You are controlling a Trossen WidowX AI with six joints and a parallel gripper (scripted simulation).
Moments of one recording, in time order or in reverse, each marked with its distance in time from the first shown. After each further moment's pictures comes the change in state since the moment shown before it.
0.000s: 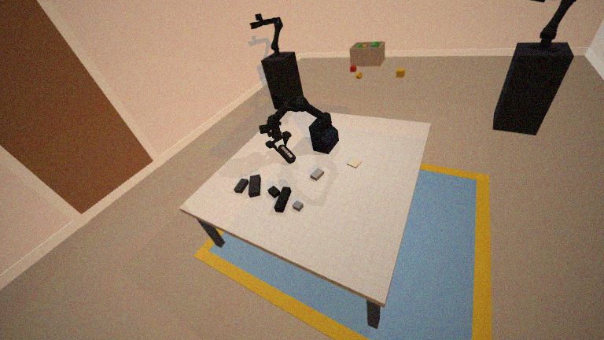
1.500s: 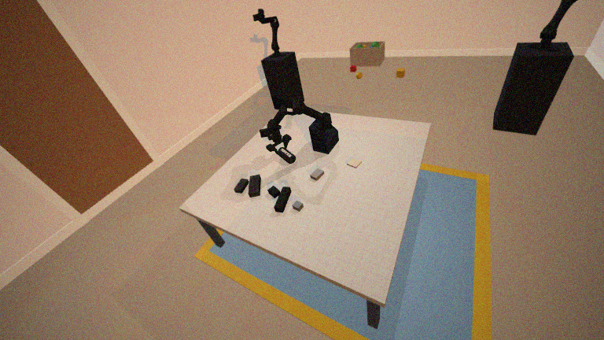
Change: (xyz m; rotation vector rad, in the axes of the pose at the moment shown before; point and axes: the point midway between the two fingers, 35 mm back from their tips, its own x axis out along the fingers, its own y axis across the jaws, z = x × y) arm 0.035 -0.001 0.013 -0.009 0.006 -0.007
